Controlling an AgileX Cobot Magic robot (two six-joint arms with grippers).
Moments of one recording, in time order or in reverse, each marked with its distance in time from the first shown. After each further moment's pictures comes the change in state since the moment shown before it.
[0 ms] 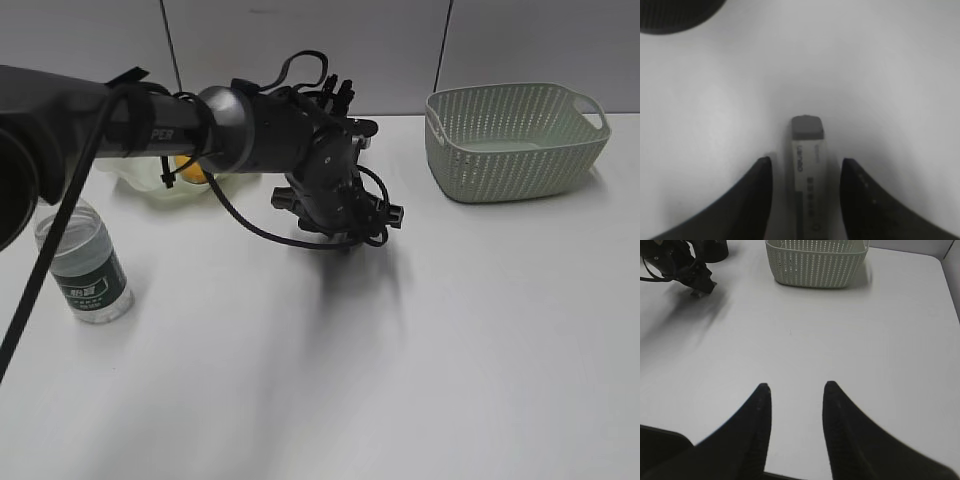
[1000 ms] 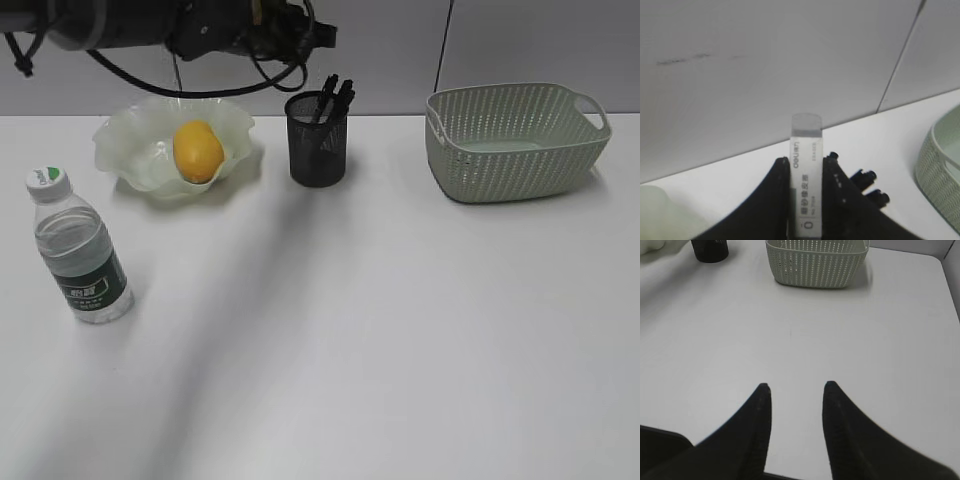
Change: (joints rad) left arm 0.213 -0.204 -0.005 0.246 -0.408 0.003; right arm 0.000 0.000 0.000 0.000 0.000 0.000
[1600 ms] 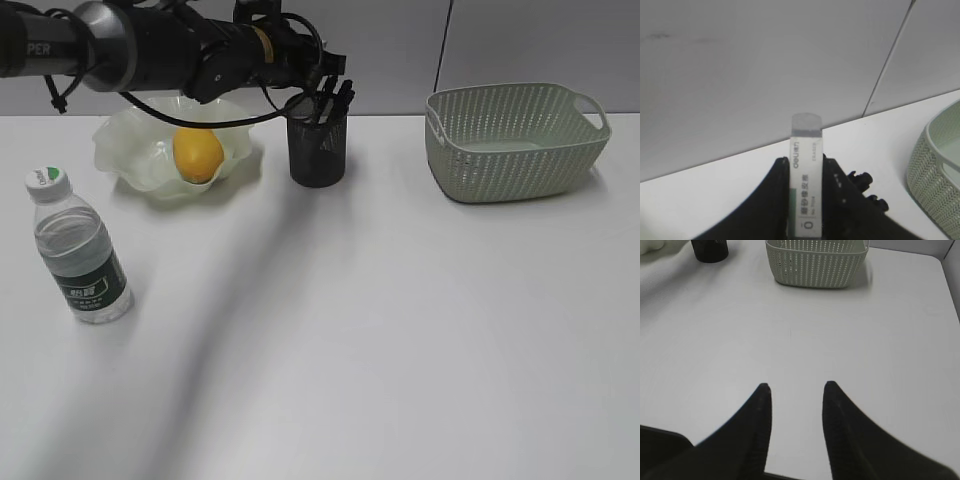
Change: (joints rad) left arm 0.013 0.097 0.000 -0.018 -0.161 0.000; right arm 0.000 0.000 0.000 0.000 0.000 0.000
